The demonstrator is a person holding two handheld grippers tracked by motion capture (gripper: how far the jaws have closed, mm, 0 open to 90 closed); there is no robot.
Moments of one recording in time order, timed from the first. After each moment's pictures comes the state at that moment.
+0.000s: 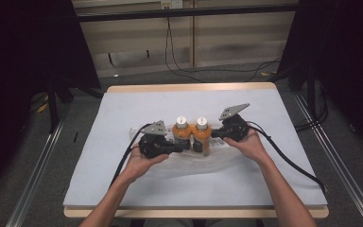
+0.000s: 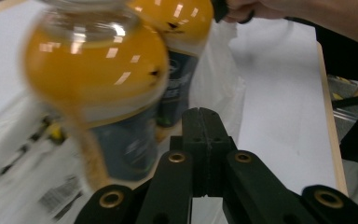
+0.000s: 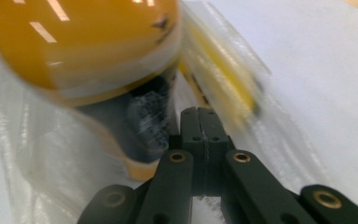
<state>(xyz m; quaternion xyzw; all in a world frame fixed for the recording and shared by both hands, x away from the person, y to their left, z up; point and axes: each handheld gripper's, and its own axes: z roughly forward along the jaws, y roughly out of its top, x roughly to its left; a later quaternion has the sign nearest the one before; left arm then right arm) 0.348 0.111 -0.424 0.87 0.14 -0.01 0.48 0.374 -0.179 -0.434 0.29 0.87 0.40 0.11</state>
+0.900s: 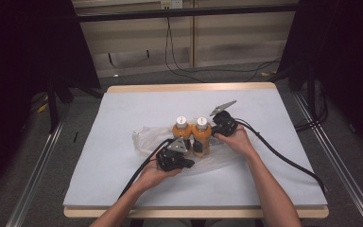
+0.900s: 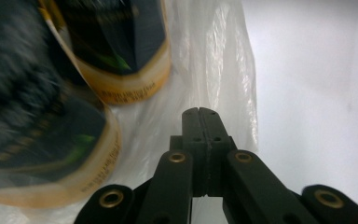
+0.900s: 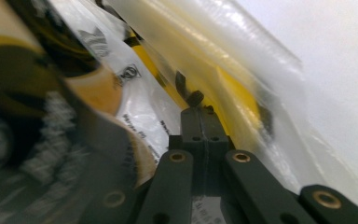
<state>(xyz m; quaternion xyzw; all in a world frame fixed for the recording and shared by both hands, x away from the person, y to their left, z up) 0.333 0.075 -0.478 0.92 0.11 0.00 0.37 0.418 -0.162 -0.473 0.34 0.86 0.38 0.05</state>
